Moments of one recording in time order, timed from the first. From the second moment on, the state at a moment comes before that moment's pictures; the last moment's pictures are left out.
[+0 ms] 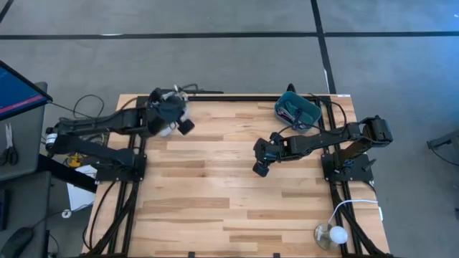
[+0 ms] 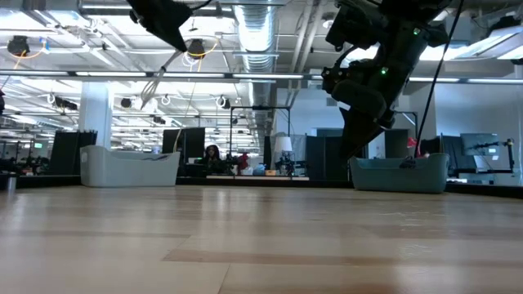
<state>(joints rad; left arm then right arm) 0.10 0.94 1.08 -0.64 -0.84 0.03 0.04 1.55 0.88 -0.43 0.32 0.46</state>
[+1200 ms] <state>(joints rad) 0.74 0.93 0.62 -0.34 -0.36 0.16 0.04 1.55 0.88 -0.43 0.32 0.46</state>
